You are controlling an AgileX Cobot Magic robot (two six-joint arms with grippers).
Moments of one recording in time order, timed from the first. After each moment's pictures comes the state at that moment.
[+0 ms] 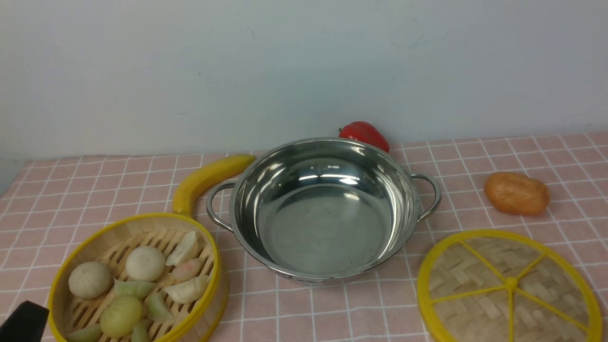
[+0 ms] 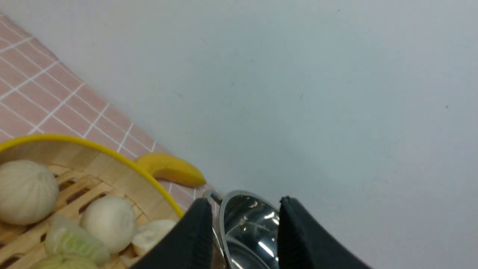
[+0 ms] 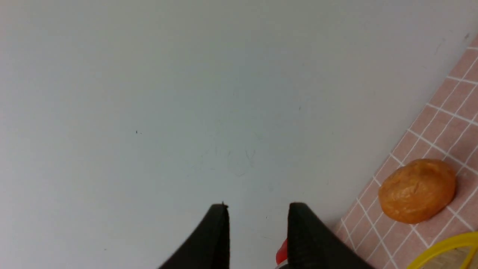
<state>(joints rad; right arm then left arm) 0.01 0.00 -0.01 0.63 0.07 0.57 -0.01 0.00 0.01 -0.64 0.05 -0.18</state>
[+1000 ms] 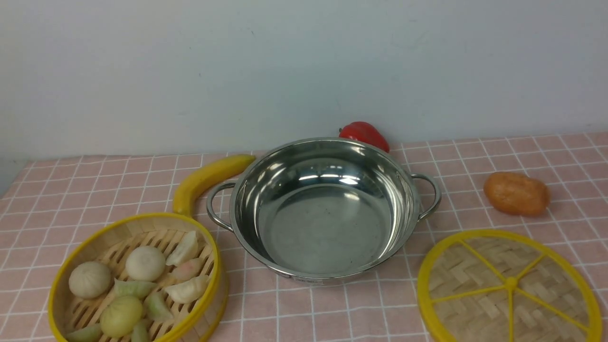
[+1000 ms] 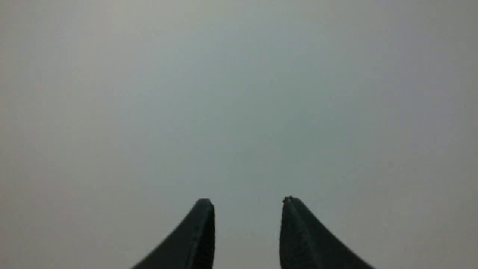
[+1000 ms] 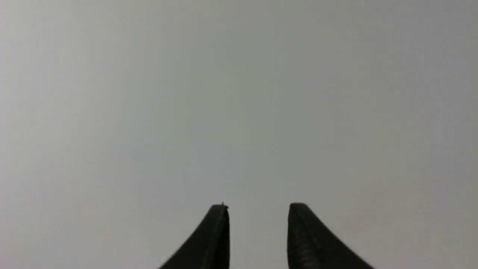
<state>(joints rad) 0.01 0.34 -0.58 0.24 0.36 0.23 0.05 0.31 -0.80 -0.45 0.39 0.47</state>
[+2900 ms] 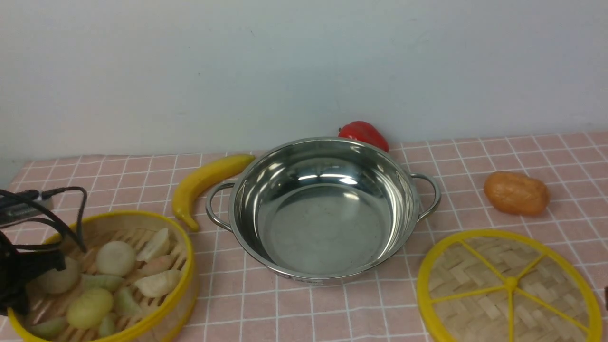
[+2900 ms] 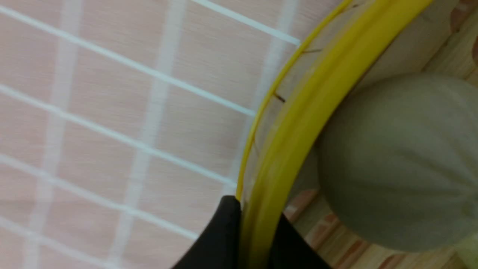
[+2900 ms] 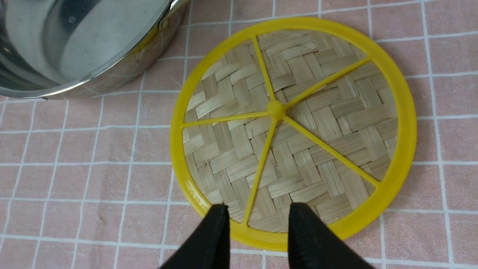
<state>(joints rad) 0.08 0.73 -0.60 0.30 0.93 0.04 0.37 1.65 -0.98 0.14 0.82 -0.18</state>
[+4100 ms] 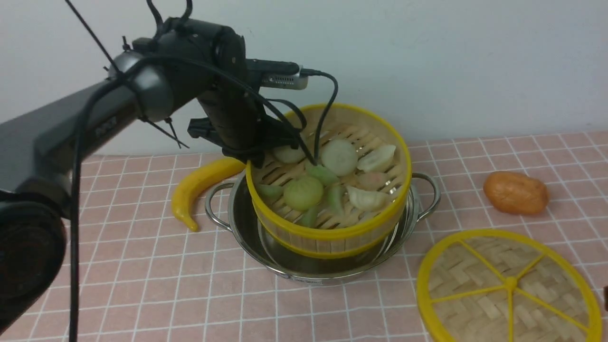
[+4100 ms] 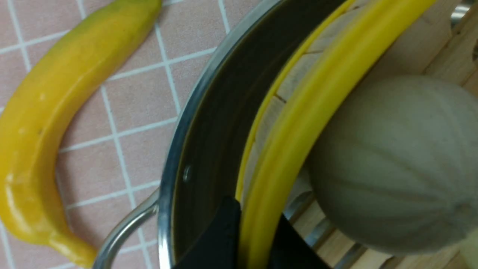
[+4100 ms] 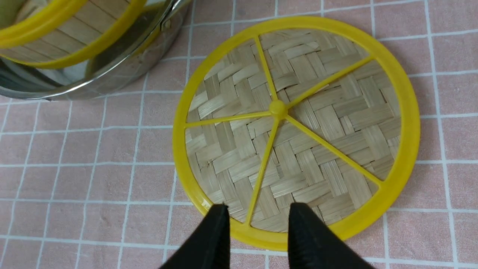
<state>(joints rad) 0.08 0.73 -0.60 0.31 0.93 0.04 -0.36 2.12 -1.85 0.08 1.02 -0.20</state>
